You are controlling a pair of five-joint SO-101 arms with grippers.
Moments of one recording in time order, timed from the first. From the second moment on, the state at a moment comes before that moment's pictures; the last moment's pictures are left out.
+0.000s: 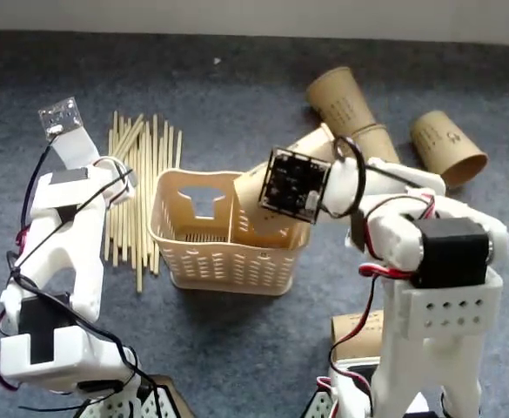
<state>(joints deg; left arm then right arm) -17.4 -0.3 30.9 40.1 20.8 -9.2 -35.6 -5.7 100.2 74.9</state>
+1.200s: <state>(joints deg) -17.4 -0.3 30.9 40.1 20.8 -1.5 -46.4 7.8 83.8 92.2</state>
